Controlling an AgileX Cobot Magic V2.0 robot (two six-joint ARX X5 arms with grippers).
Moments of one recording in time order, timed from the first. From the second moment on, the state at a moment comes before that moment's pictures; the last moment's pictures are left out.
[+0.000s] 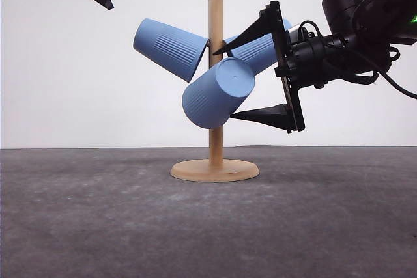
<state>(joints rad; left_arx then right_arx) -0.31 1.63 1.83 -1.19 0.39 0.19 0.28 1.78 0.96 0.48 -1.05 0.98</state>
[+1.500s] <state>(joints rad) -0.12 1.32 1.82 -1.35 0.11 0.14 -0.01 0.96 0.96 -0.53 -0.31 0.05</state>
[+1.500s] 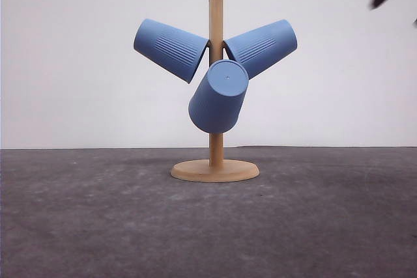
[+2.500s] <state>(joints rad) -0.12 0.71 0.86 -0.88 0.10 0.05 0.00 0.67 0.93 -0.81 -0.23 -0.04</state>
